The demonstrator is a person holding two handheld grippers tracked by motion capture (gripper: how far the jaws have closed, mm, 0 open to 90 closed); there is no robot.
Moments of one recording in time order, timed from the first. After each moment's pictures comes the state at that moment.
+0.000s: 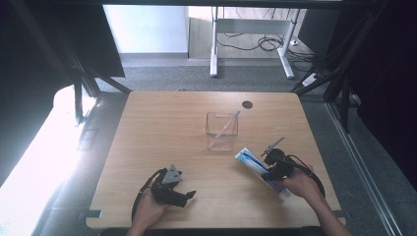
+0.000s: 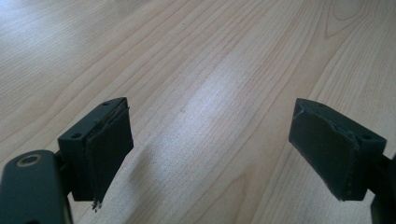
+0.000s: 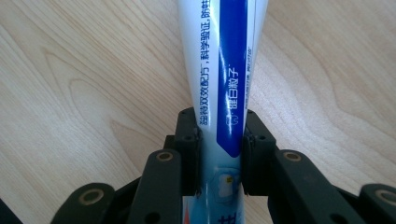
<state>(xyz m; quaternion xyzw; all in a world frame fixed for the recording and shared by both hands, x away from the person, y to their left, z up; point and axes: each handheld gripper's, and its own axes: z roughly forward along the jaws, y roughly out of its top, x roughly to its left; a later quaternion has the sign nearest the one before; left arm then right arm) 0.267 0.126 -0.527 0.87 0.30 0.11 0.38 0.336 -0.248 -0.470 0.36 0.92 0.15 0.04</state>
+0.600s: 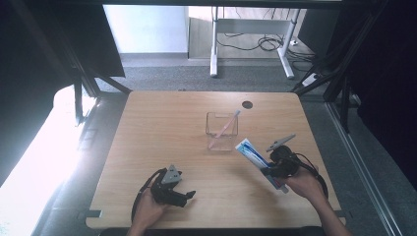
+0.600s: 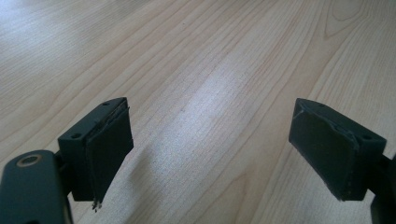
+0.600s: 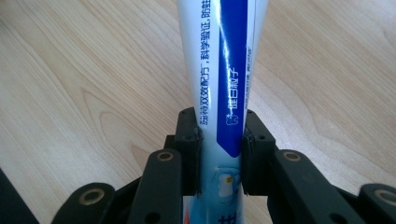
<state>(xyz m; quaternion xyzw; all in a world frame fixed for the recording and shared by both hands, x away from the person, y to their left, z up) 0.267 0.126 -0.528 0.87 0.29 0.11 0.38 0.327 -0.255 -0.446 0.36 0.90 0.23 0.07</state>
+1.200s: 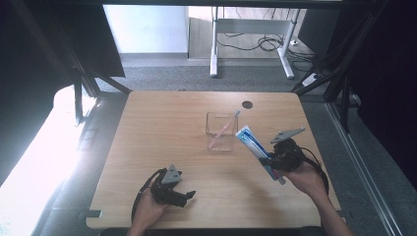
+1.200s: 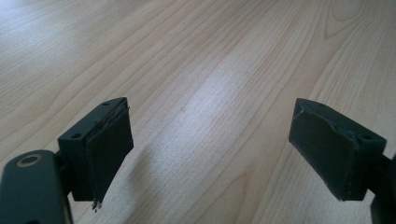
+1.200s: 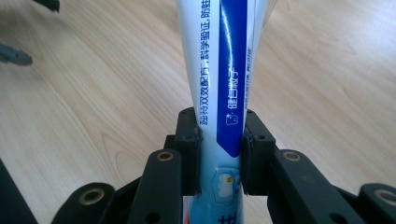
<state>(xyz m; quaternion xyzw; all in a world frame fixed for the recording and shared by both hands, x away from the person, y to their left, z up) 0.267 0.125 -0.529 0.87 0.29 0.11 0.38 0.327 -0.253 -0.414 0.35 0.88 0.30 0.10</state>
